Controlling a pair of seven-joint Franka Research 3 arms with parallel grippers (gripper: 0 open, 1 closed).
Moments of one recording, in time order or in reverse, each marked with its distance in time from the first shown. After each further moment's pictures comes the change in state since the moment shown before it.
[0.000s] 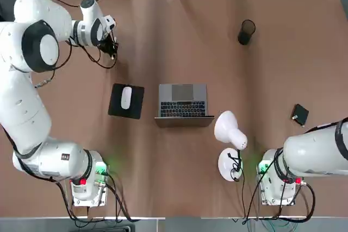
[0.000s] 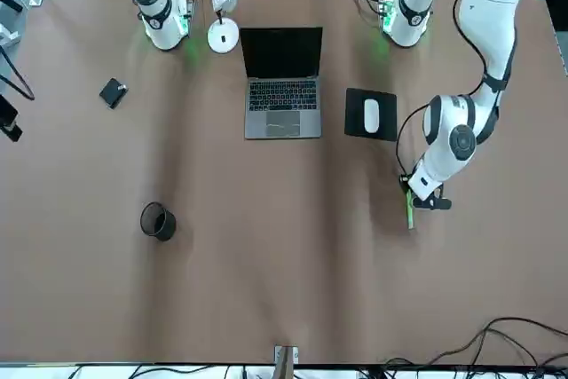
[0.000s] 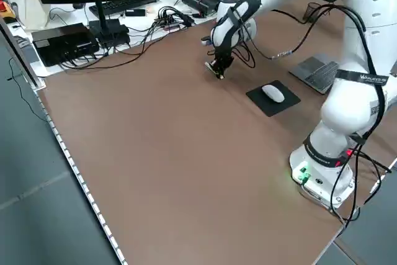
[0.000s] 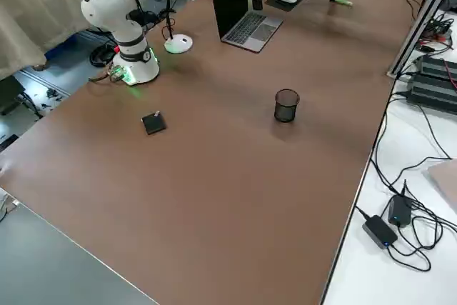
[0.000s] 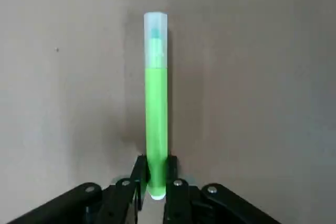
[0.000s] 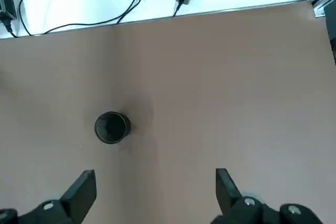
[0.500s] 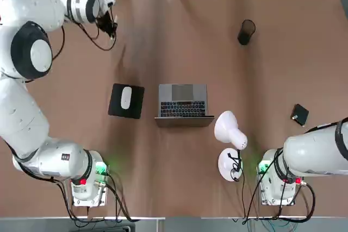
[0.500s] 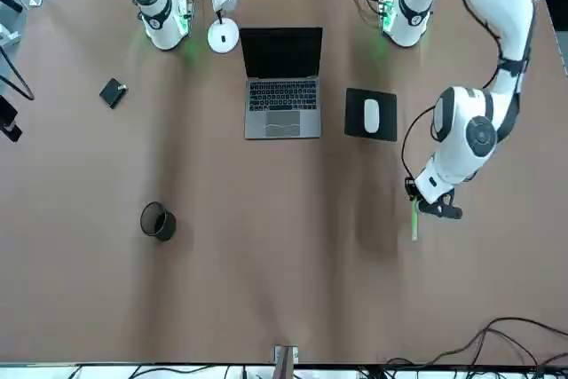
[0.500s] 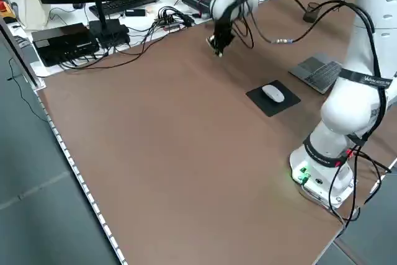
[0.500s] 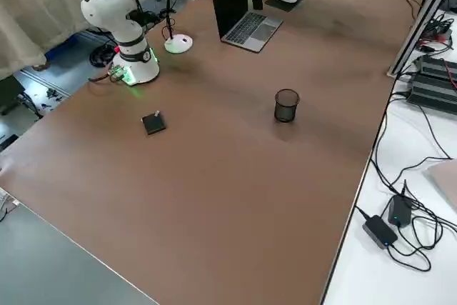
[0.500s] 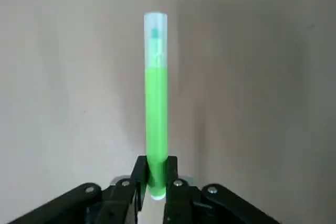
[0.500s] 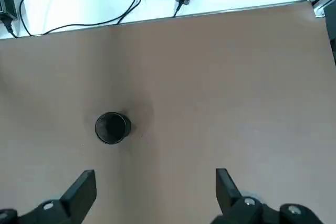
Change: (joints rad) left arm -0.003 -0.107 -0.038 0.205 0.000 -0.281 0.131; right arm 0.000 0.000 0.000 0.001 0.000 0.001 0.000
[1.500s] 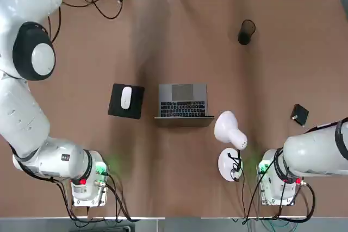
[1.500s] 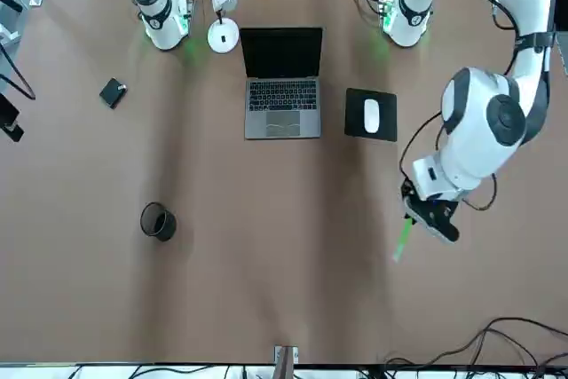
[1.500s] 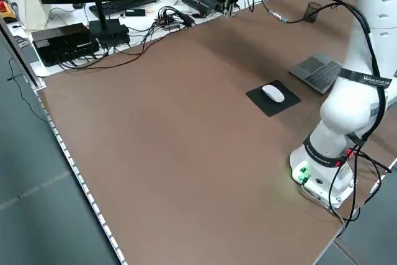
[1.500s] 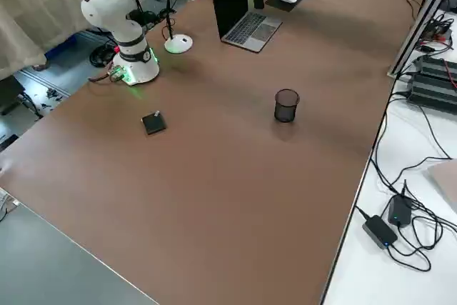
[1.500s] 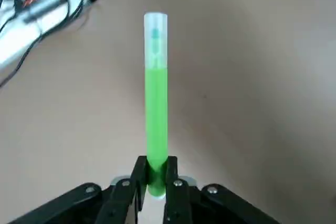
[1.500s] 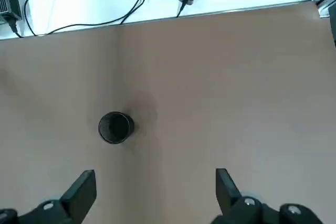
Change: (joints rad) left arm -0.016 0.028 -0.126 0.343 0.000 -0.151 0.297; right arm 0.000 0.000 0.006 0.001 0.013 -0.001 0.000
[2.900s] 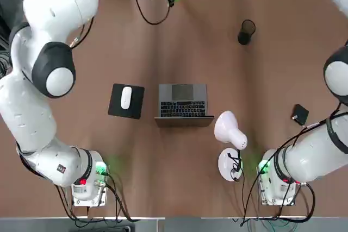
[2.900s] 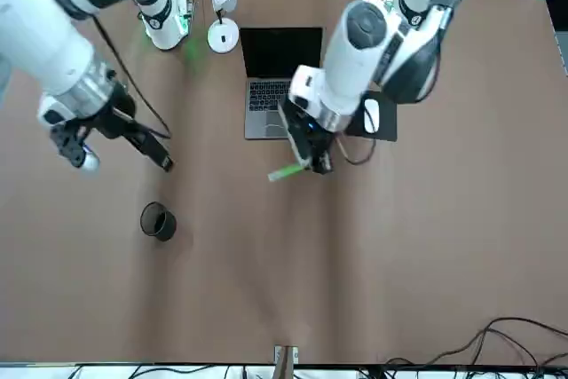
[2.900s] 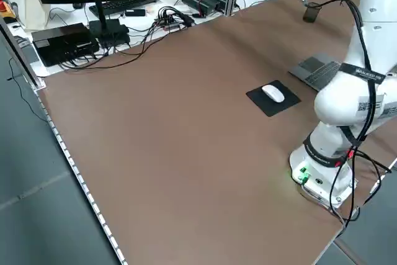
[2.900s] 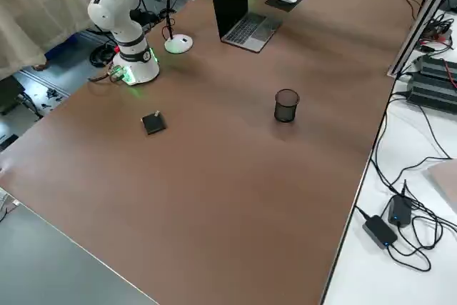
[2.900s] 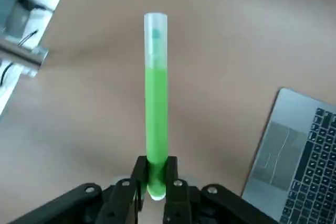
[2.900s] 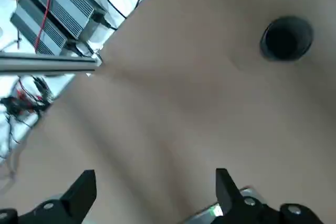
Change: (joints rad) left arm -0.363 0.074 -0.097 0.241 0.044 -0.120 0.110; right arm 0.406 0.180 0.023 -0.005 0.225 0.252 1.007
